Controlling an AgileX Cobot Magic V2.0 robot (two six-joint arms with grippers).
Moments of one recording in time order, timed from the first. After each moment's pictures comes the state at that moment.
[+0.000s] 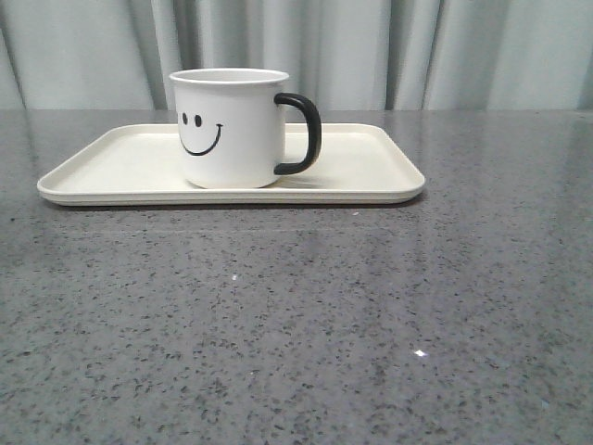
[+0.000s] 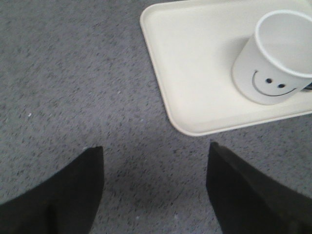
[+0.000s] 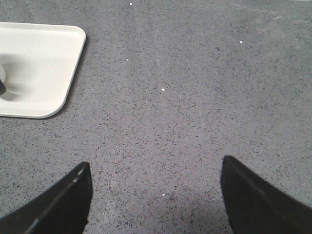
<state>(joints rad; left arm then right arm) -0.09 0.94 -1.04 -0.17 0.97 0.03 0.10 0.54 -0.93 0.02 1.00 0.04</state>
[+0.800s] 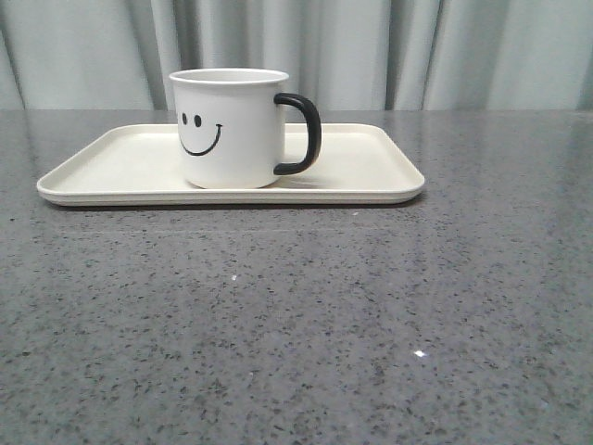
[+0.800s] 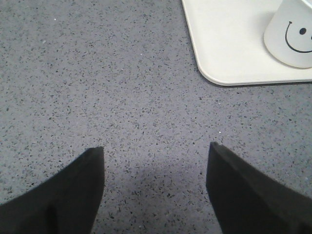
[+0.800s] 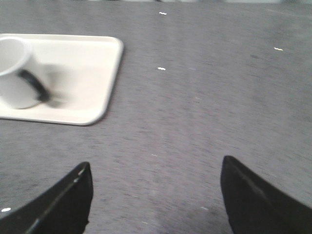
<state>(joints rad) 0.00 0.56 -0.72 -0.17 0.94 0.03 0.11 0.56 -0.93 0.19 0.96 -0.03</state>
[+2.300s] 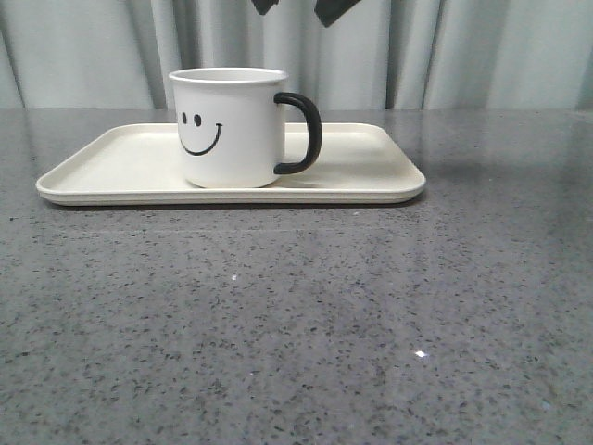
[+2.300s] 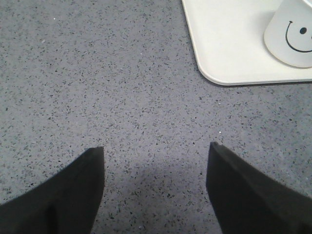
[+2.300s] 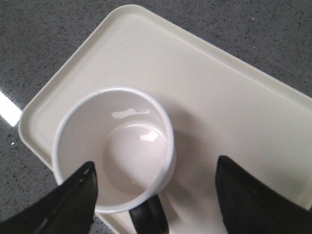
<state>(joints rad) 0.00 0.56 -0.72 -0.17 0.93 0.03 0.50 1.78 -1.73 0.35 0.88 -0.21</state>
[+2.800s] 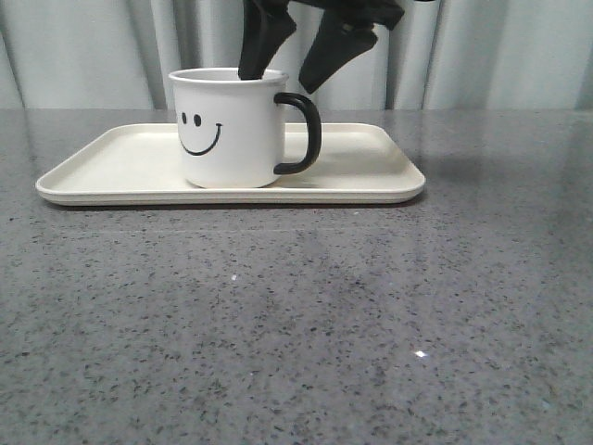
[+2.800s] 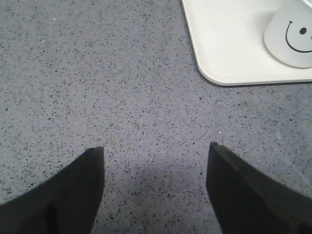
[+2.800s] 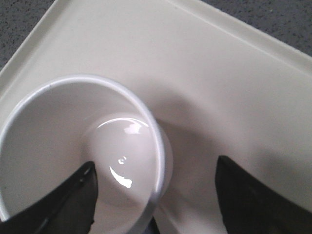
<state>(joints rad) 0.00 0.56 -0.72 -0.17 0.93 0.03 0.52 1.91 -1.77 0.33 0.90 -0.18</state>
